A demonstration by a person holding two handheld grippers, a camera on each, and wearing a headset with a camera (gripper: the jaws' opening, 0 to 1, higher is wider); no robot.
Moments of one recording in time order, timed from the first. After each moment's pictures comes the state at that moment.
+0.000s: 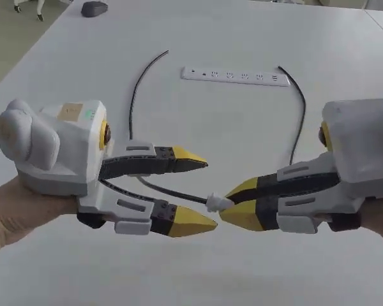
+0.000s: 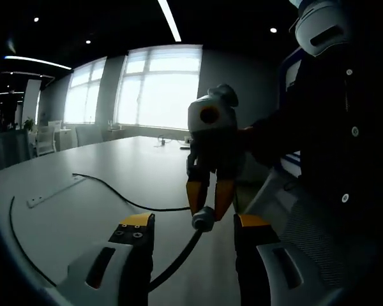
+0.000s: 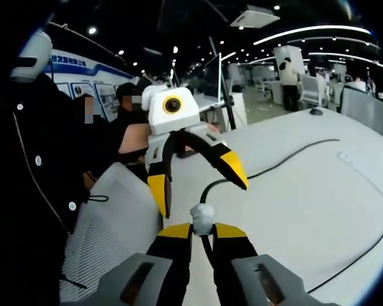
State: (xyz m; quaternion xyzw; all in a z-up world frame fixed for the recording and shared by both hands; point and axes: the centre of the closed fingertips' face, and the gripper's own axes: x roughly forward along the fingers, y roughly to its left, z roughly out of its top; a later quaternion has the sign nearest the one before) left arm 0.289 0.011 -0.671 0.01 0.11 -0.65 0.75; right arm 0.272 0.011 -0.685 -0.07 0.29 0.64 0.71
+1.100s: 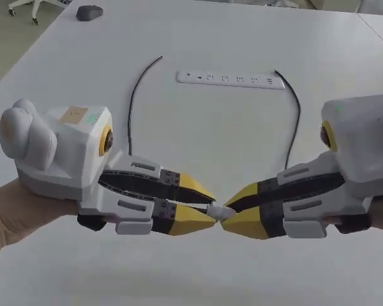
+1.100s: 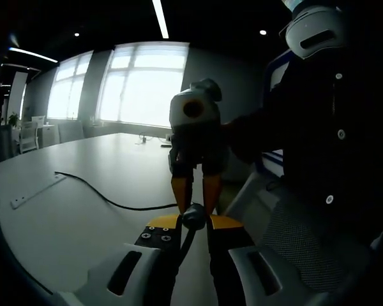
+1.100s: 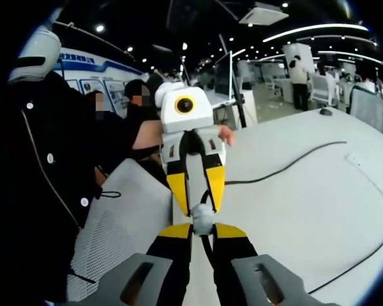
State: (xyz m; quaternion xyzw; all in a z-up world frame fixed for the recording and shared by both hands) left arm 0.267 0.002 -0.669 0.00 0.13 -0.69 0.71; right arm 0.260 0.008 -0.680 -0.08 0.29 0.67 0.68
